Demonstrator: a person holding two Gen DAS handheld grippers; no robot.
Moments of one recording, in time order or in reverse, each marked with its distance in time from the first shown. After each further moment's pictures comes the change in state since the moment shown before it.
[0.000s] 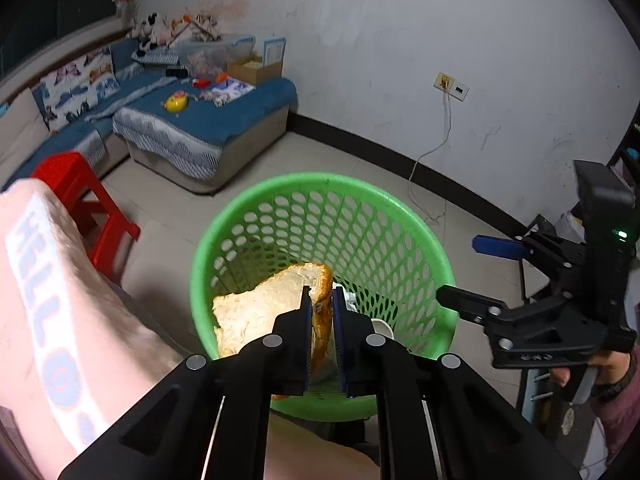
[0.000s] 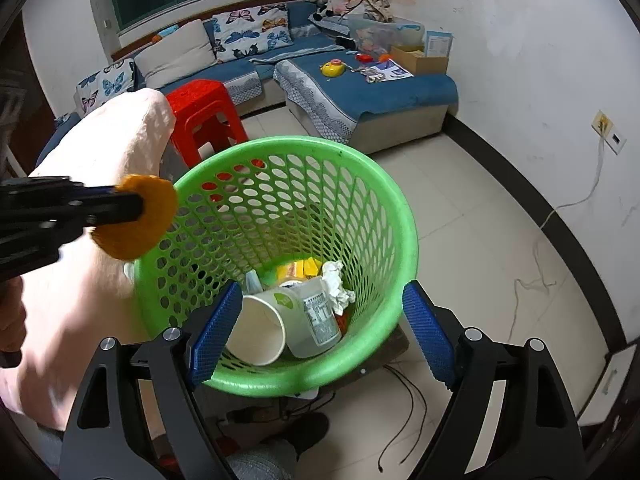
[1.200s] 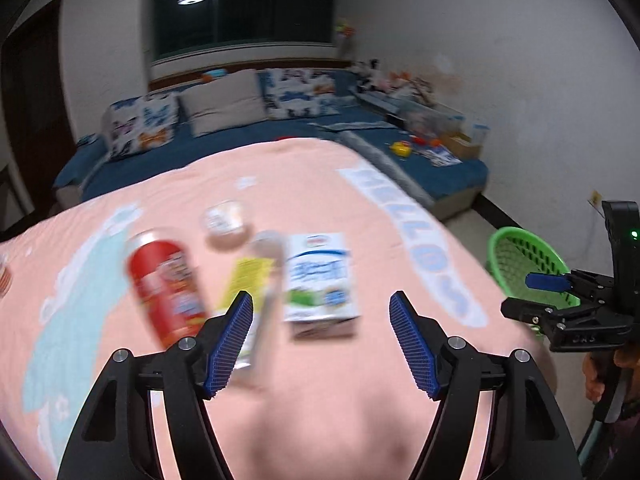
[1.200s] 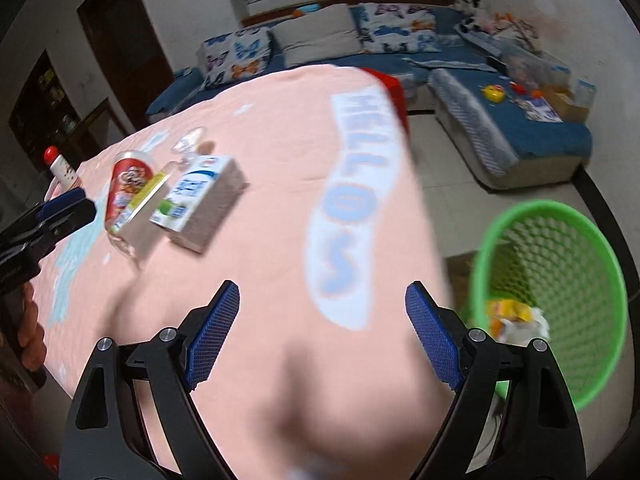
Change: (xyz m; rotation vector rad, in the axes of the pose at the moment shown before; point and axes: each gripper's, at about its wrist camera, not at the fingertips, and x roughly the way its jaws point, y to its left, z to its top) left arm -0.279 0.179 -0.199 -0.421 -0.258 0.557; right arm -0.017 0.294 0.029 -0.254 0.032 0.352
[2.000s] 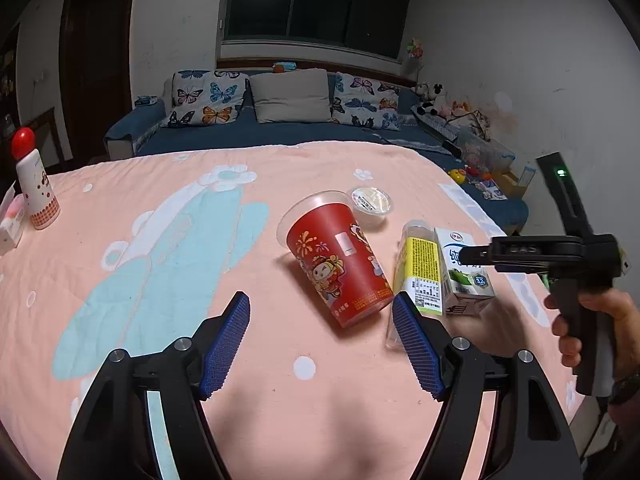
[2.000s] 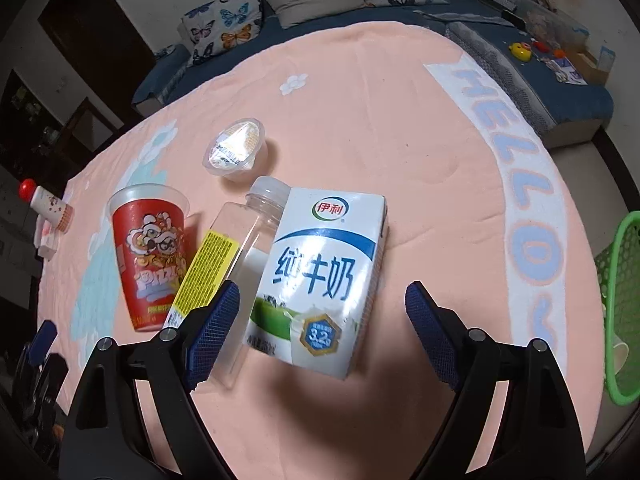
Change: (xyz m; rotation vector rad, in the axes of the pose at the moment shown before) left arm -0.038 0.145 -0.046 -0.182 -0.032 0.071; right arm 0.114 0.119 0.087 0.130 0.173 -0.015
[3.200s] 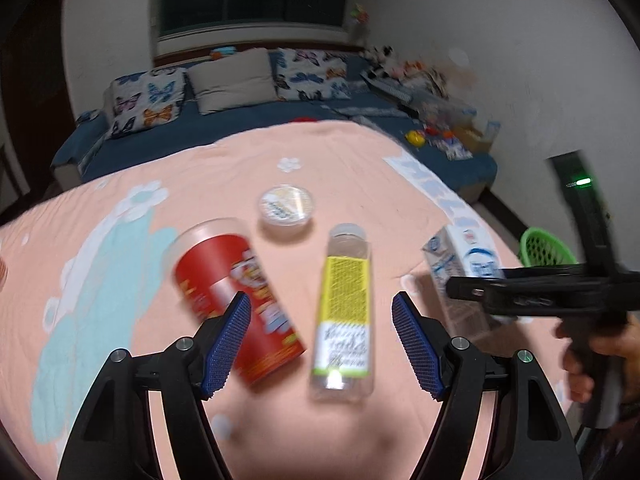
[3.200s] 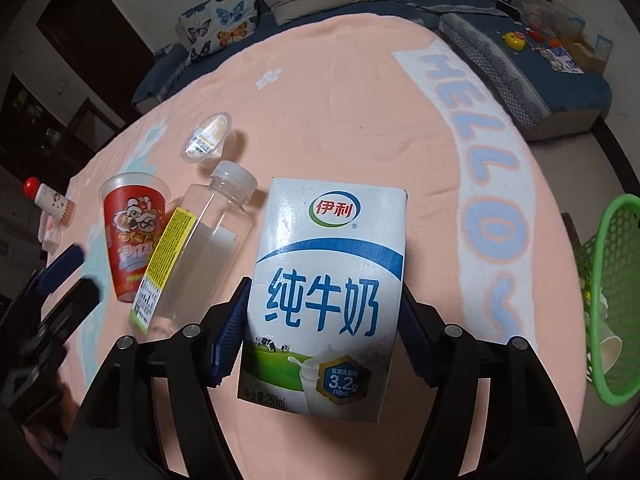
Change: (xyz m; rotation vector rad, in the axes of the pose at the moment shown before) left arm 0.069 -0.087 0.041 0.182 0.120 -0.102; right arm -0.024 -0.051 -0.021 0.008 0.010 0.038
